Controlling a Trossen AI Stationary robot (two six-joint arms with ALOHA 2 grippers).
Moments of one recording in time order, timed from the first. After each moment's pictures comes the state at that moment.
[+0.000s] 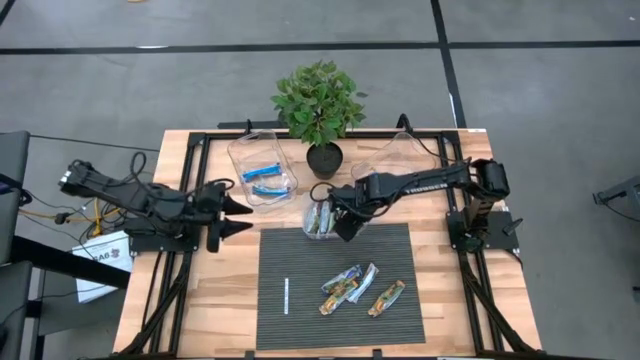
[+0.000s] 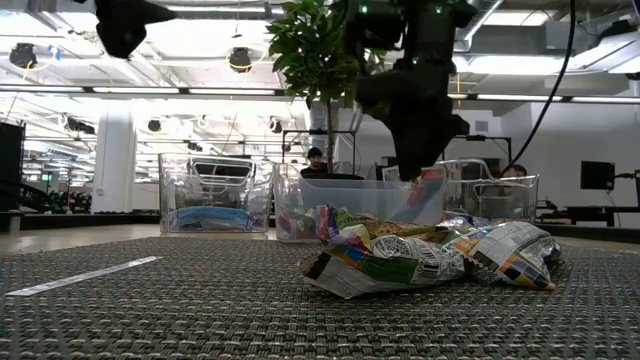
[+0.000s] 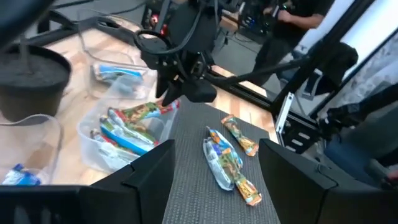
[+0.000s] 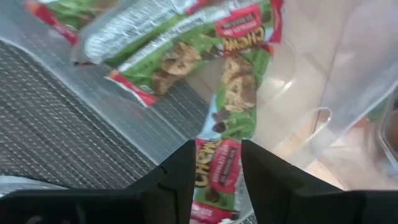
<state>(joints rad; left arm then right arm) -0.34 0.57 0.60 -0.28 -0.34 -0.55 -0.01 1.82 1.36 -0.96 0.03 0.68</state>
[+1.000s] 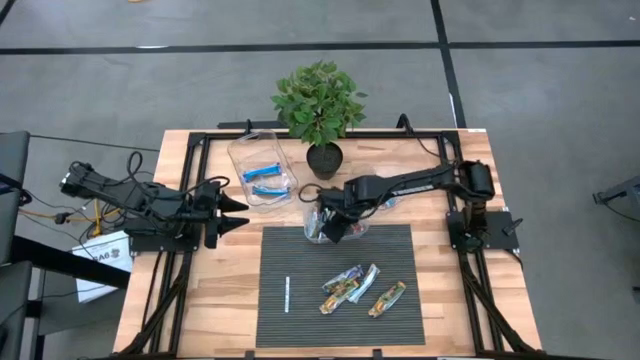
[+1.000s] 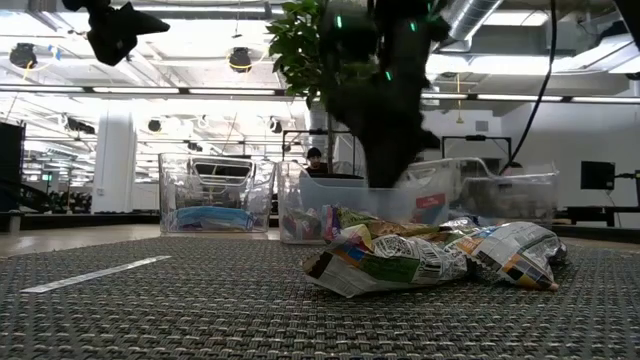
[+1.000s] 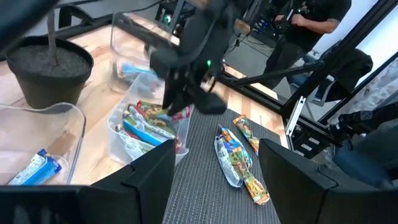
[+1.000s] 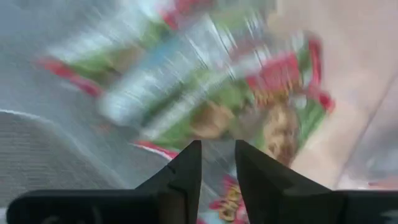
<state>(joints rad) -0.34 0.51 0.59 -0.35 -0.38 -0.59 -0.02 1.93 1.44 -0.87 0.03 0.63</state>
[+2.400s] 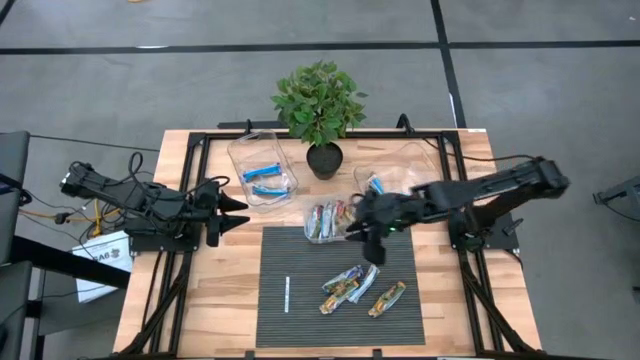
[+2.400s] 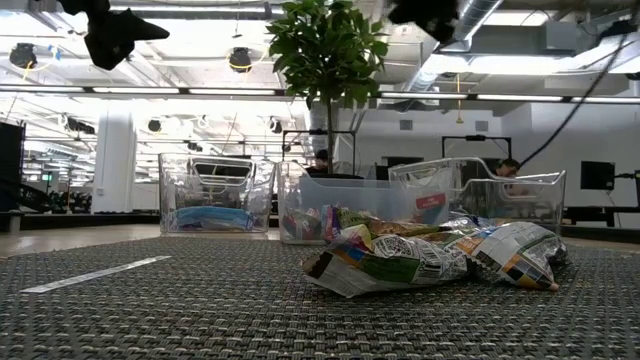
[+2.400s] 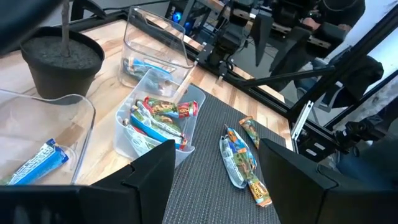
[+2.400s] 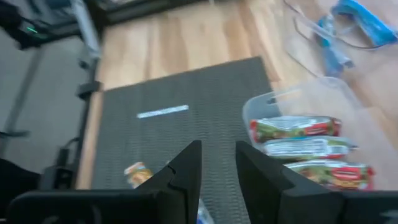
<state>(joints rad) -0.34 0.51 0.59 -0.38 -0.41 -0.65 0.23 1.37 1.18 -0.51 0.05 0.33</state>
